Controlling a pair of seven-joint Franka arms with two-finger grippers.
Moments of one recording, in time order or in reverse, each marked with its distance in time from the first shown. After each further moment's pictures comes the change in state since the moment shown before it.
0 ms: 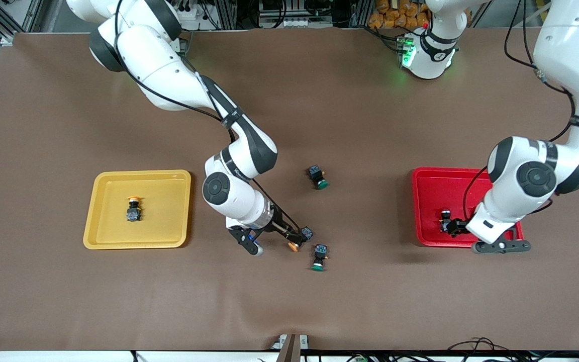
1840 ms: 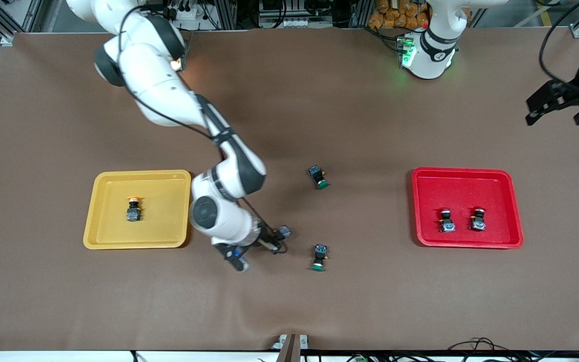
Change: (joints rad) left arm -0.388 -0.693 0.476 0.020 -0.425 -0.666 0.359; right arm -0.087 0.081 -0.028 0.210 -0.002 -0.291 -0.066
